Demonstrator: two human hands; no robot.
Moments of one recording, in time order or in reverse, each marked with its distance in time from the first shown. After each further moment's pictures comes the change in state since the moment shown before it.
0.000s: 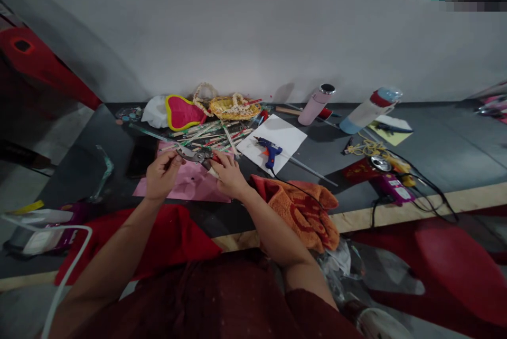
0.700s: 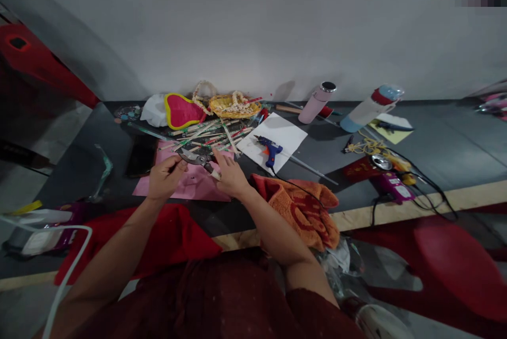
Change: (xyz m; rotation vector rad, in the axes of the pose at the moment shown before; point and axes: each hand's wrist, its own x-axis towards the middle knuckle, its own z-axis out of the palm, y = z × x) left_hand -0.005 -0.001 0.002 0.029 -0.101 -0.001; right_hand 0.003 0.003 0.007 0.166 0.085 0.064
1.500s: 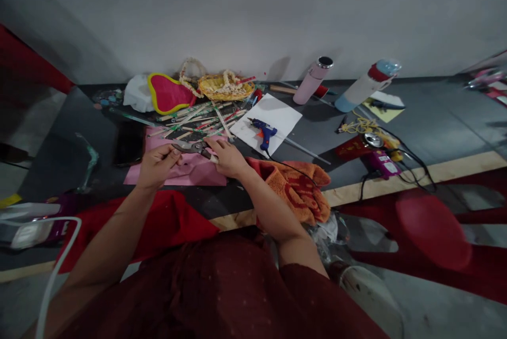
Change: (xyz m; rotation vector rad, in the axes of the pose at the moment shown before) left_hand 0.000 -0.009 0.005 -0.237 -0.137 -0.095; right_hand 0.000 0.010 -0.014 -0.095 -0.127 -0.061
